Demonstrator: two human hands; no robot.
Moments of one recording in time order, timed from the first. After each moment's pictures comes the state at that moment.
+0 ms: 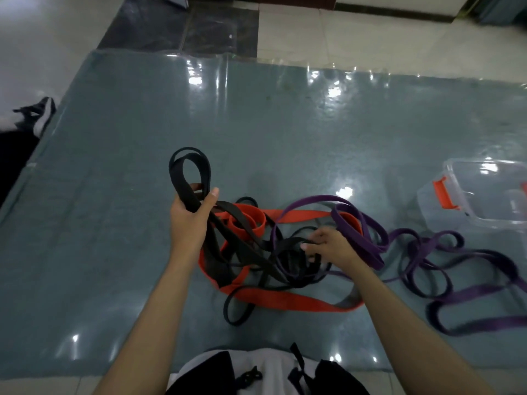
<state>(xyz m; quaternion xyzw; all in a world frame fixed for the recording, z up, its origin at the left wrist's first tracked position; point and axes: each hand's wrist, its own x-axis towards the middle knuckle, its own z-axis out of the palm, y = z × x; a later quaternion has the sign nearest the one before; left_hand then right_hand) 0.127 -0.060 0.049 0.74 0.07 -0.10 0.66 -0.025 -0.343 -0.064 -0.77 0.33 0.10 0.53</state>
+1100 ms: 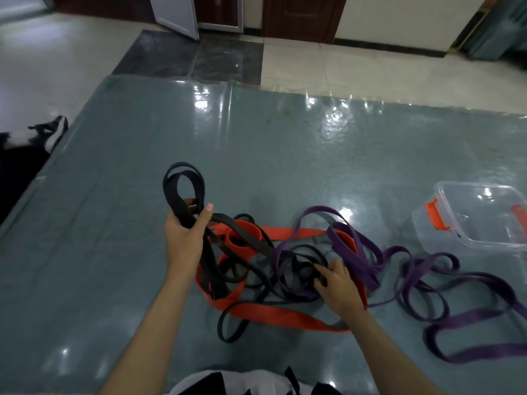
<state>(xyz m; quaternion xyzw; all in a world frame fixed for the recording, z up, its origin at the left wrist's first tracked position) 0.111 -0.062 0.063 0.73 0.07 -0.06 0.67 -0.083 -0.346 -0.106 -0.94 0.26 0.09 0.21</state>
